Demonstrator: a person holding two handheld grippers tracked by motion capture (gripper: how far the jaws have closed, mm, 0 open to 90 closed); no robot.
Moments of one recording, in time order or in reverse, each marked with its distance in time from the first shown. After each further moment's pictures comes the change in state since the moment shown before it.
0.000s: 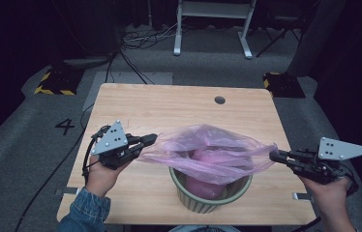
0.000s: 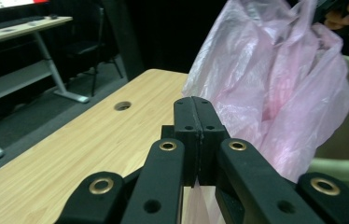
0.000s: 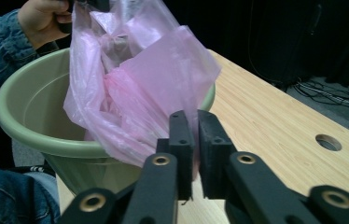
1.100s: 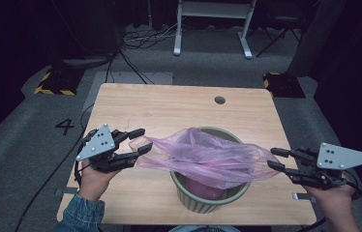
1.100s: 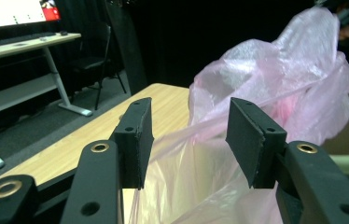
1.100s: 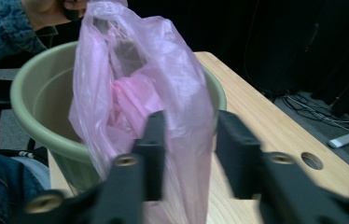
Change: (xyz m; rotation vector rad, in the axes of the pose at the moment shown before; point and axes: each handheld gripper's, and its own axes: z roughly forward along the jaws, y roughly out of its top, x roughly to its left) left arm 0.004 -0.010 -0.015 -0.070 -0.014 -0.022; right arm 0.024 0.021 -0.001 0.031 -0.021 -0.141
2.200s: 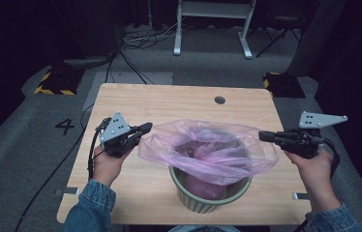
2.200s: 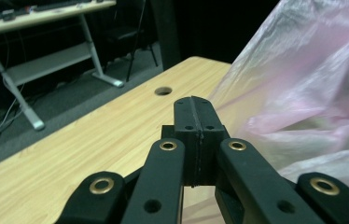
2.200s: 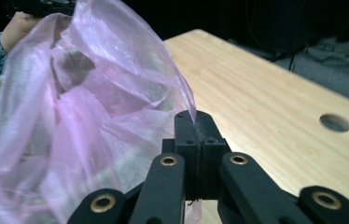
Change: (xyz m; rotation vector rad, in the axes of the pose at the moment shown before) left arm 0.029 -0.011 0.044 0.119 0.164 -0.044; right arm -0.069 -0.010 0.045 0.060 0.040 0.287
